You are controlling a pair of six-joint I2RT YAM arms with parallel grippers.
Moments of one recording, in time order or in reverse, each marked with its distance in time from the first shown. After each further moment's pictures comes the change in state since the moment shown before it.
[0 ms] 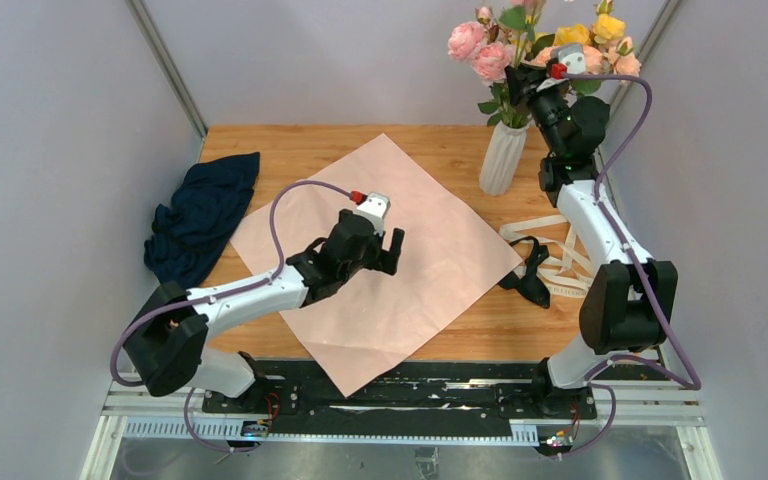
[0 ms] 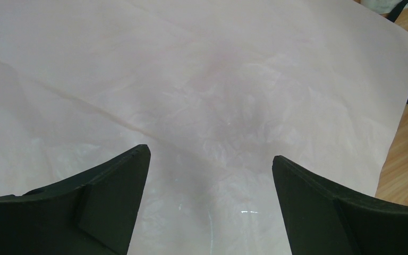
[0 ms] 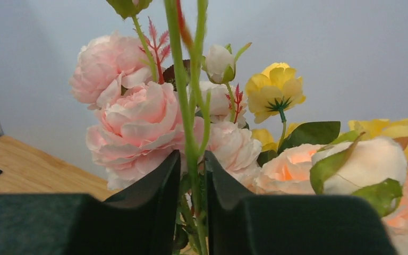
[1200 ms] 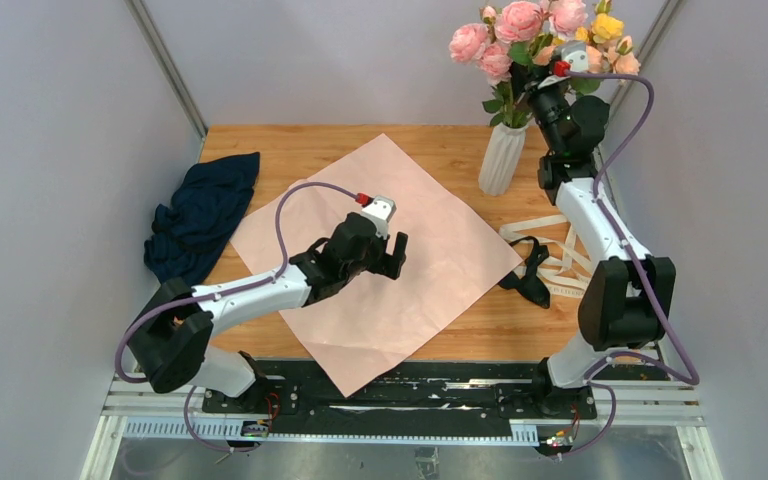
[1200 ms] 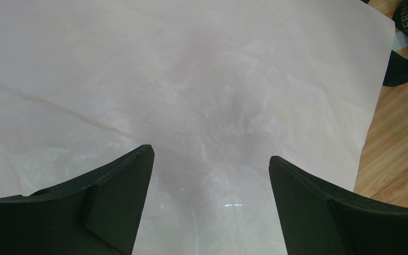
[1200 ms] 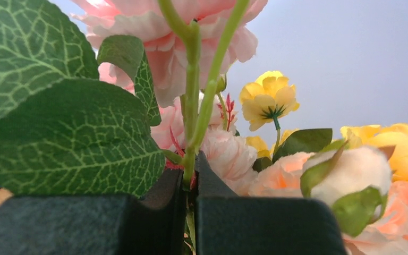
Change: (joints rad) left arm 0.000 0.027 0.000 0.008 0.102 -0.008; right arm 0.000 0.008 0.014 0.036 0.006 0.043
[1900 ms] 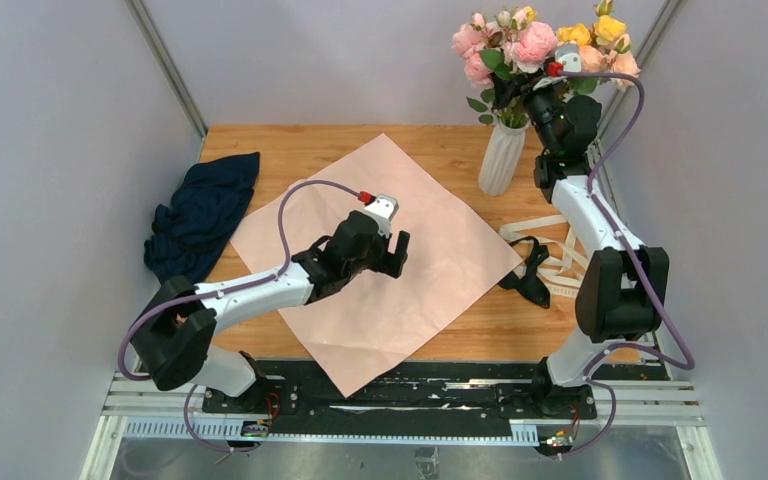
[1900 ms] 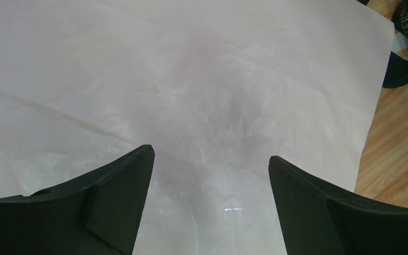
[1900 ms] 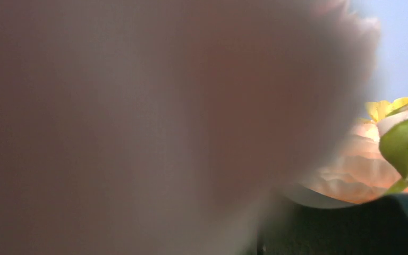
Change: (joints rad) left arm 0.000 0.019 0.020 -0.002 0.003 0.011; right arm 0.000 0.064 0.006 0.008 0.021 0.001
